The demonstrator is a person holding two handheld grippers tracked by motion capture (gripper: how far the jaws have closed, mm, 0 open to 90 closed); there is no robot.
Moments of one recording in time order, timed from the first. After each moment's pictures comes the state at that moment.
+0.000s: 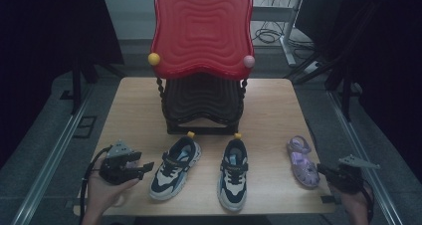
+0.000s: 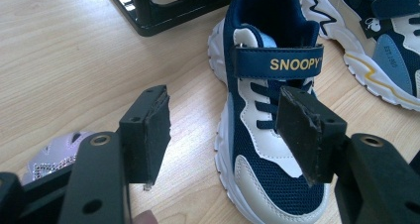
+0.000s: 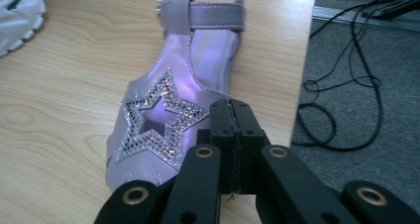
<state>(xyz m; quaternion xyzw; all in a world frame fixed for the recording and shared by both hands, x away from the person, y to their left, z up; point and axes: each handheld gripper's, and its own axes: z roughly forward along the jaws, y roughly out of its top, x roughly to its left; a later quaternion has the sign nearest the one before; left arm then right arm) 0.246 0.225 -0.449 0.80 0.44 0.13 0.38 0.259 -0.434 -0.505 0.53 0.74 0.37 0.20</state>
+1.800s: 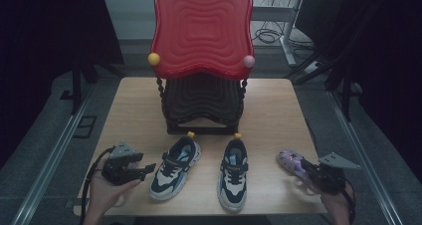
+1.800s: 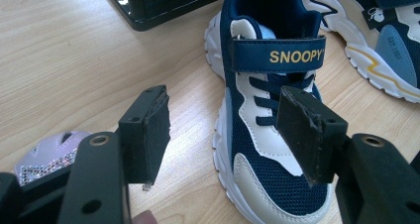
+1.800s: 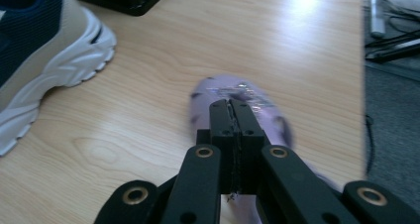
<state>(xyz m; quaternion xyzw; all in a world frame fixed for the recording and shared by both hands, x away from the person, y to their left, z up) 0.249 0.220 -0.456 0.81 0.43 0.12 0.38 0.245 -0.367 -0.471 0.49 0.75 0.37 0.26</state>
